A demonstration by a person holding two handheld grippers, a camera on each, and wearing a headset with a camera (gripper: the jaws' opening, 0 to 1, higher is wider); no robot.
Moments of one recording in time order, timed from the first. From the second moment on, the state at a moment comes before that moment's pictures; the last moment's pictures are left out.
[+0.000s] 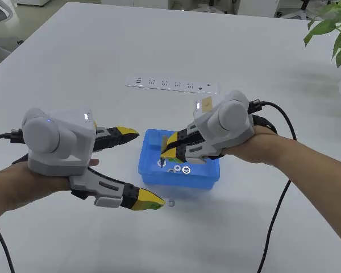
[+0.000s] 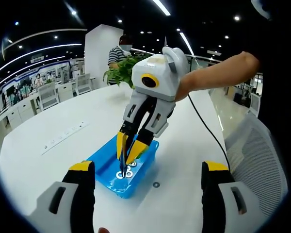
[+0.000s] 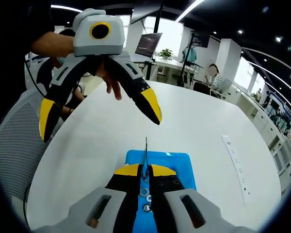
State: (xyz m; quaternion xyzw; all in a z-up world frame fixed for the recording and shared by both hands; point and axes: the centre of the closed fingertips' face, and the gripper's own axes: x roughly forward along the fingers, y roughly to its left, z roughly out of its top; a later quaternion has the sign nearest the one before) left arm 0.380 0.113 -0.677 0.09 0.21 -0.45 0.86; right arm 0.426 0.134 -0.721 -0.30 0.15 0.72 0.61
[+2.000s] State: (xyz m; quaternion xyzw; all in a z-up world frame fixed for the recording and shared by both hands) left arm 0.428 0.106 -0.689 0.19 0.21 -0.47 0.83; right arm 0.429 0.128 -0.743 -0.30 0.18 0.72 0.60
